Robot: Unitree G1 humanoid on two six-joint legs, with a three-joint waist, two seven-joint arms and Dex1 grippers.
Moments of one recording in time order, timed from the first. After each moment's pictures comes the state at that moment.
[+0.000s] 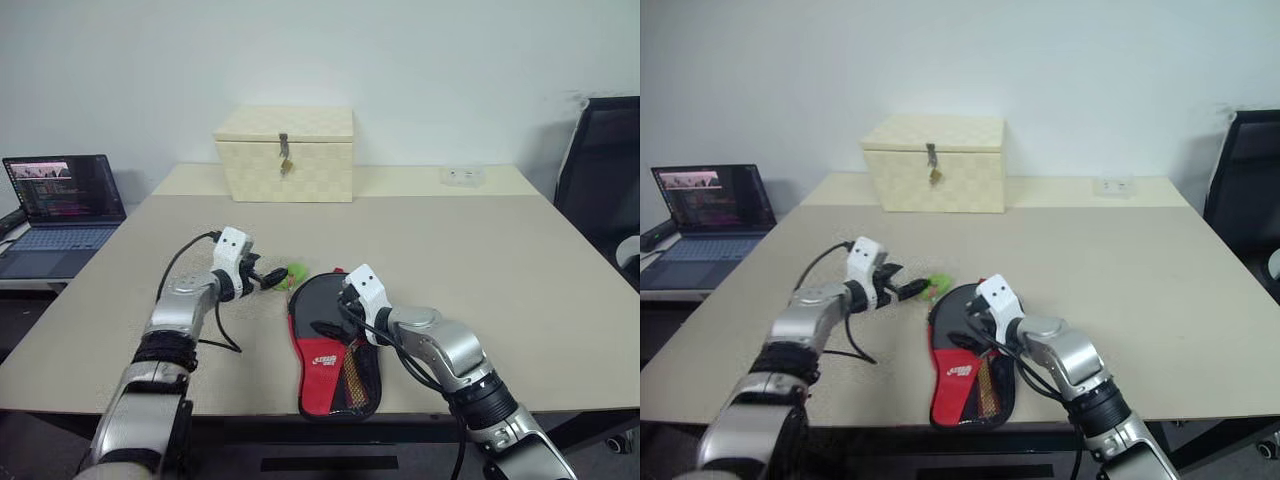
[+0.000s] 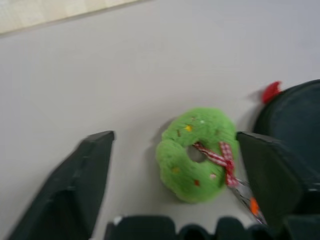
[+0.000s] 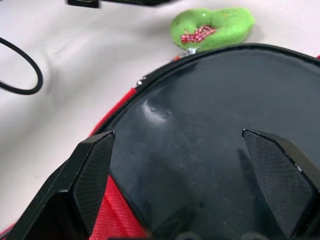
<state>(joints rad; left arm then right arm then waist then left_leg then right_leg) -0.90 0.50 0.03 0.85 -0.15 0.24 -0.73 -0.67 -0.14 0.31 0.04 0.25 0.82 0.47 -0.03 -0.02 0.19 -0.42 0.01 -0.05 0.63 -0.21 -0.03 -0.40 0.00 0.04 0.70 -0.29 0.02</state>
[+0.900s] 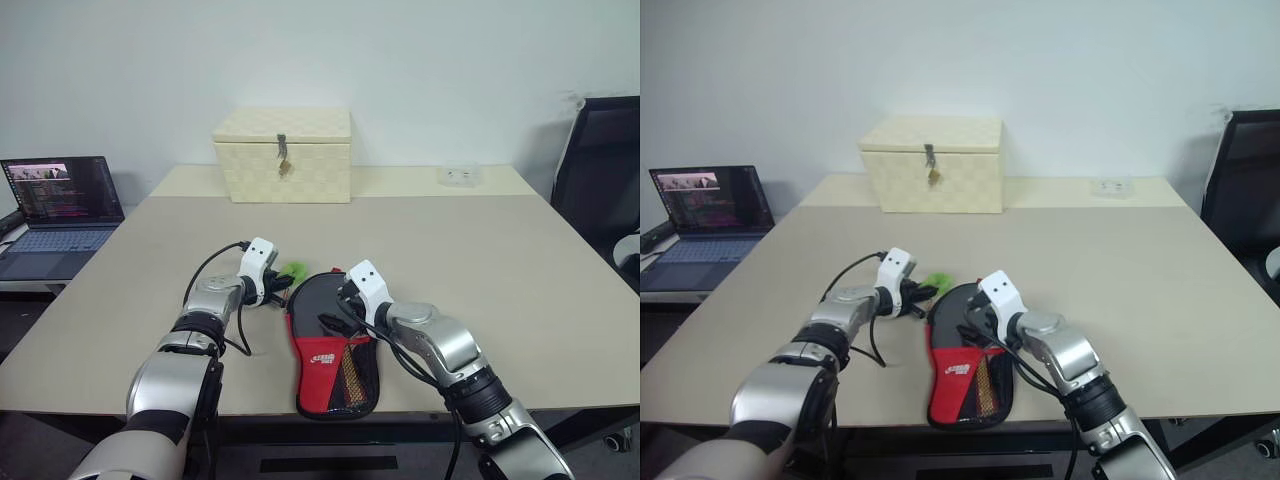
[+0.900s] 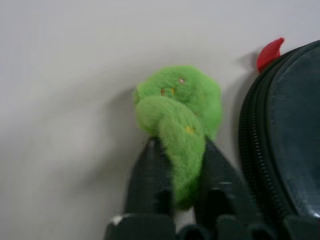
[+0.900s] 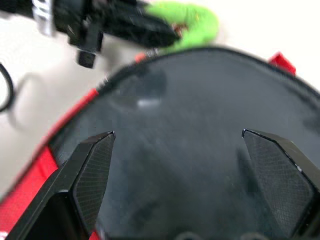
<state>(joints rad) -1.07 0.42 0.01 1.25 -0.02 0.09 -0.75 -0.69 -0.12 0.30 0.11 0.17 0.79 0.43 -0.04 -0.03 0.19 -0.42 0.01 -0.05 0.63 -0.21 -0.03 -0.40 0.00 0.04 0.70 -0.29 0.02</state>
